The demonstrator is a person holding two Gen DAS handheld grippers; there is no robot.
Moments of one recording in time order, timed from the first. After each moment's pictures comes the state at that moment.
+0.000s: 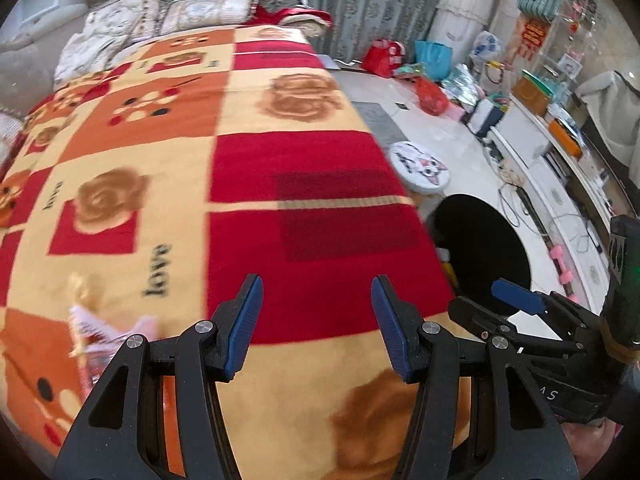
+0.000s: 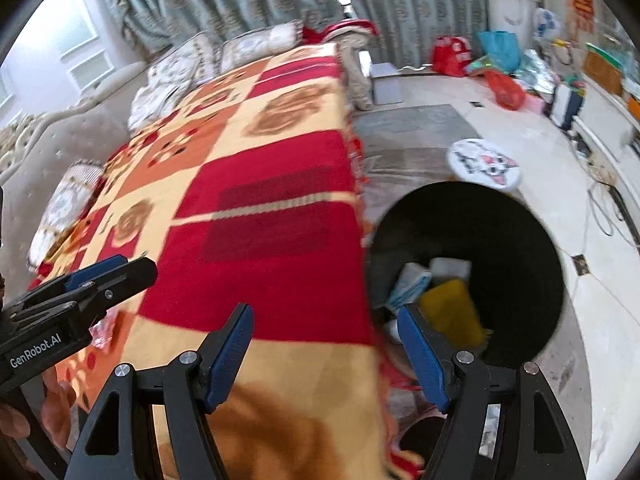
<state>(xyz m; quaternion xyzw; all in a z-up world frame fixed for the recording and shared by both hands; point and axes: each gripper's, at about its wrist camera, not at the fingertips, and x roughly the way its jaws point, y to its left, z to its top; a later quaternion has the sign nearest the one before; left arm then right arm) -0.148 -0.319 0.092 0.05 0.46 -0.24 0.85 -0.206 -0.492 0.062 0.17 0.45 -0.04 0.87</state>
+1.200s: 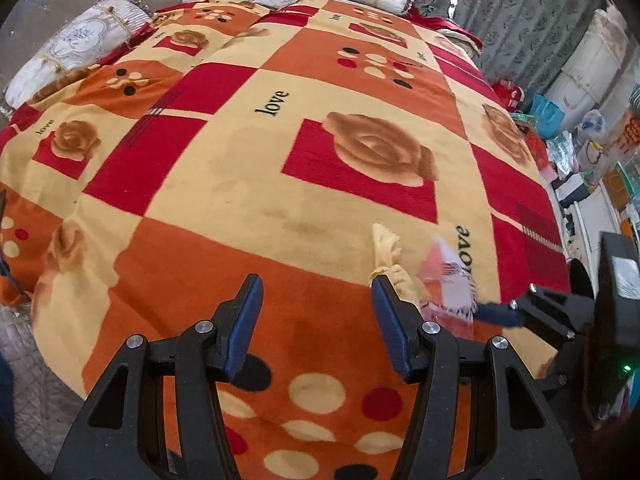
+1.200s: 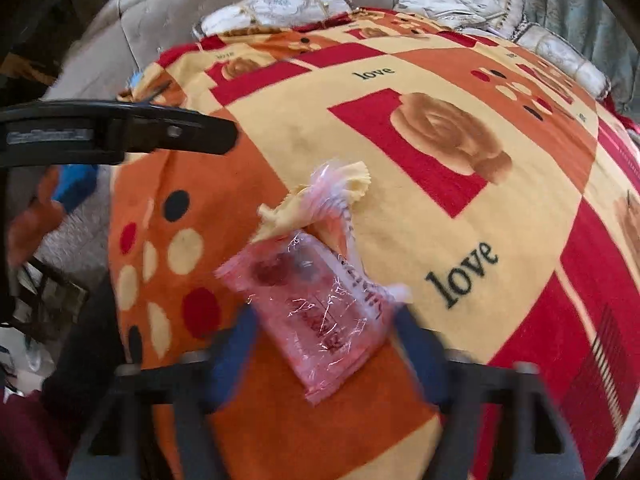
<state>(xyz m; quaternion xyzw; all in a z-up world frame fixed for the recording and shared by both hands) -0.094 -0.072 0.064 -0.06 0.51 -0.08 0.85 -0.100 -0.238 0.024 -0.12 0.49 0.32 0.80</state>
